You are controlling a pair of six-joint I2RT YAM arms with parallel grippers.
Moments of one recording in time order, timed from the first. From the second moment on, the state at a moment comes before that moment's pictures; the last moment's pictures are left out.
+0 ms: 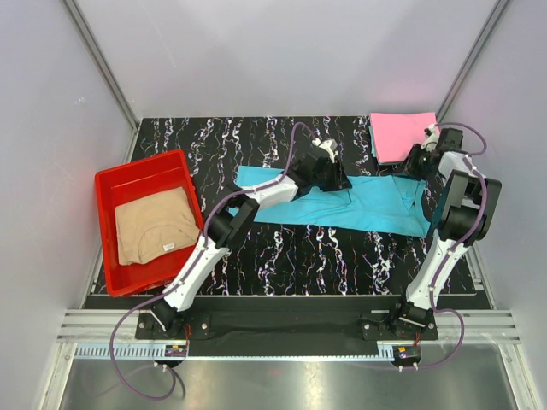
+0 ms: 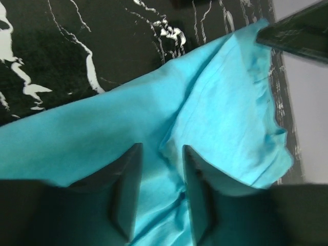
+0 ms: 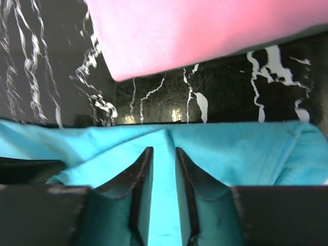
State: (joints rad) left arm -0.75 2.55 2.02 0.04 0.24 -0.73; right arm -0.33 2.11 1.53 -0.39 -0.50 0.11
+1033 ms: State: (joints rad) left arm -0.69 1.93 1.33 -0.38 0.03 -0.64; right arm -0.42 1.82 1.17 -0.88 0.00 0.66
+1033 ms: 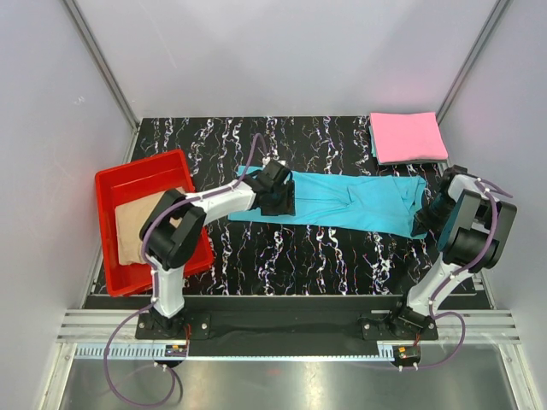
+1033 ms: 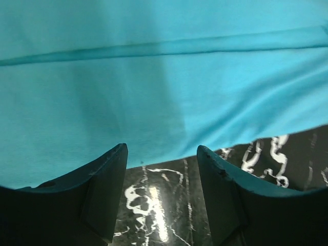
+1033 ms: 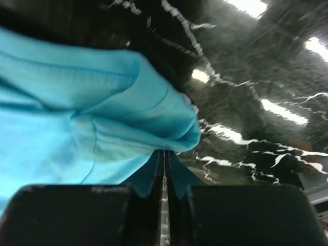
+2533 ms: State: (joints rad) left arm -0.46 1.95 1.33 -0.51 0.00 -0.64; right arm -0.29 1.62 1.17 -0.75 -0.08 0.67
